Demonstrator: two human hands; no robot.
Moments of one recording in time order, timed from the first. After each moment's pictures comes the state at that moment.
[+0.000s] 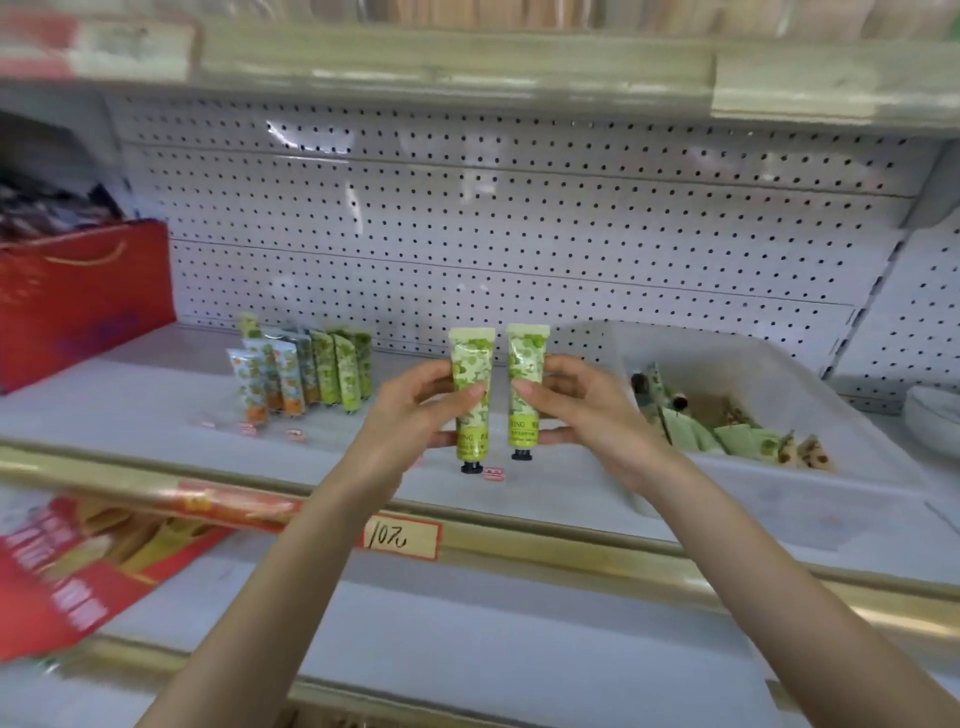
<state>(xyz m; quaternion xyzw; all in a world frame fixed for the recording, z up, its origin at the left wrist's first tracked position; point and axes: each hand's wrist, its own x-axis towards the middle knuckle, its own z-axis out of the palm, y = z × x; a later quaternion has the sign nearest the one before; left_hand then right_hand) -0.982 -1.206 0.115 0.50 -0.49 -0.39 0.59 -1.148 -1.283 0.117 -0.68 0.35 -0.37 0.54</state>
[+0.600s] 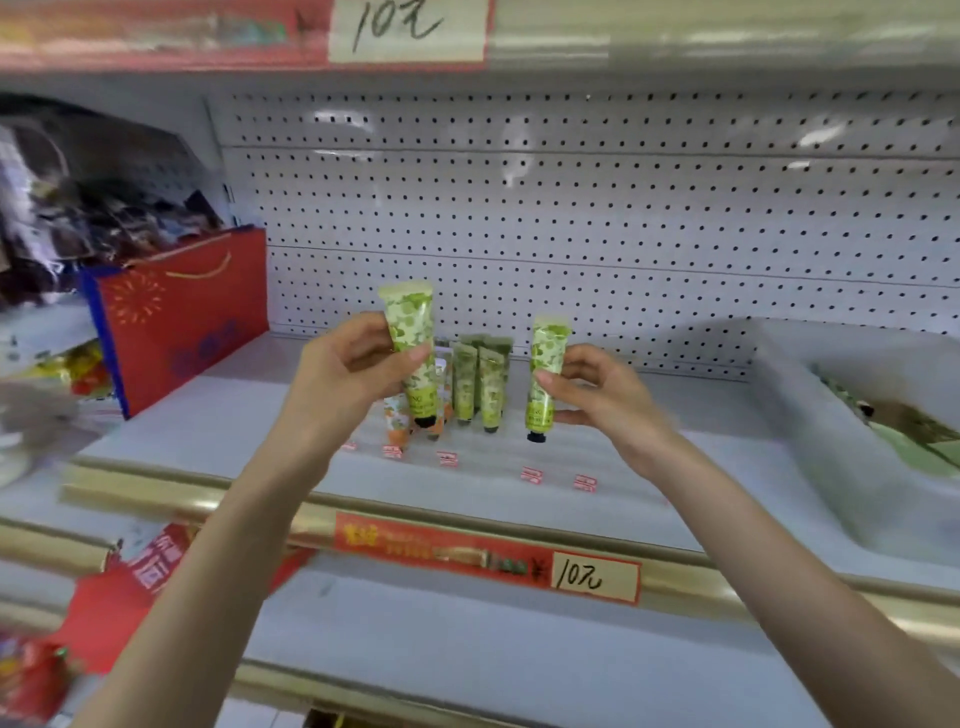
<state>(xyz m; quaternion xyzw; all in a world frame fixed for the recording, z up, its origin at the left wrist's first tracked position) -0.762 -1.185 0.132 0.54 -0.50 -0.26 0.63 -0.969 -1.299 0.097 -0.66 0.37 -0.40 0.52</state>
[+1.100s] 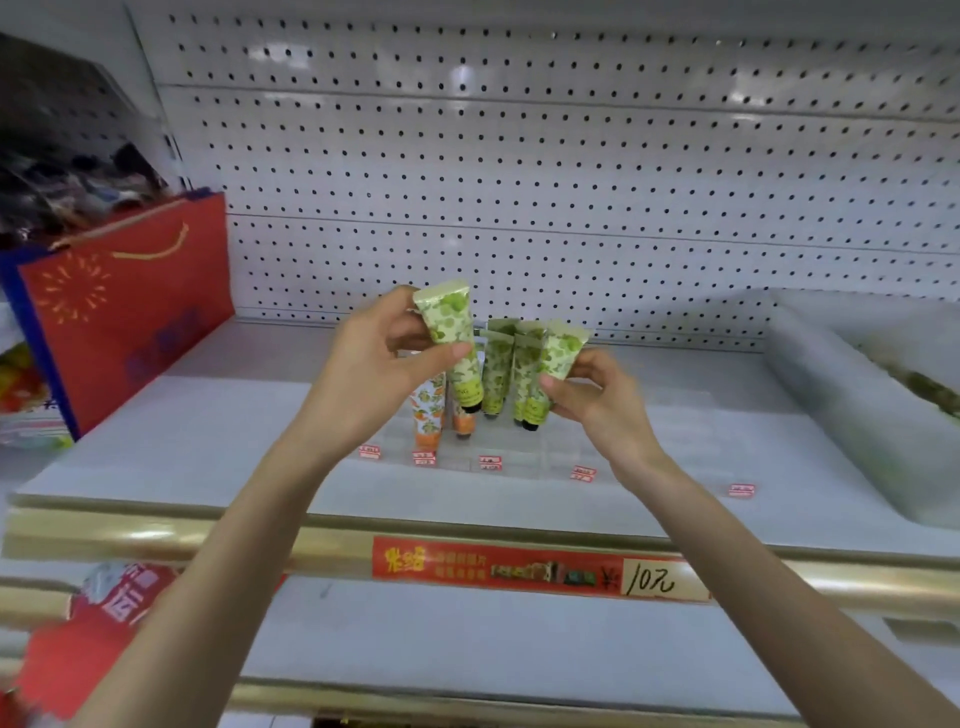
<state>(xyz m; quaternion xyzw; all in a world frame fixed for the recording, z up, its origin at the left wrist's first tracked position) -0.707 -1.230 0.125 0.51 -0.60 -0.26 0.55 -0.899 -1.309 0.059 -0.59 0.44 -0.50 0.46</state>
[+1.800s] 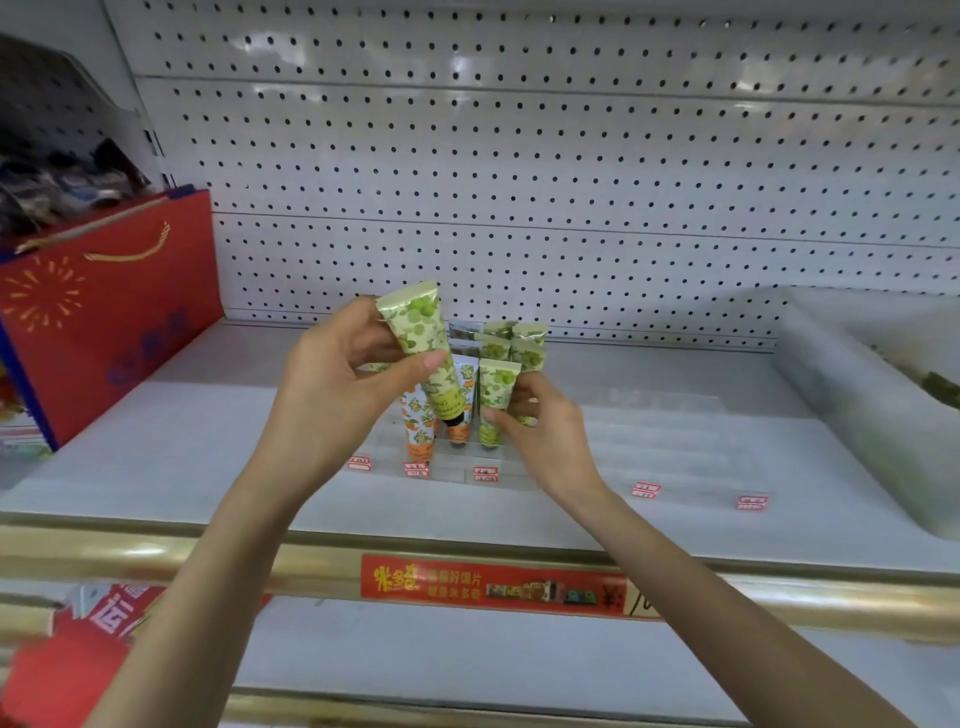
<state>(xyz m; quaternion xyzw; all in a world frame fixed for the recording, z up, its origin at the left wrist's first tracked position) -0.703 -1.224 0.121 0.53 -0.59 -0.23 0.57 -0.861 -1.323 0.023 -0.70 0.44 -0.46 0.33</state>
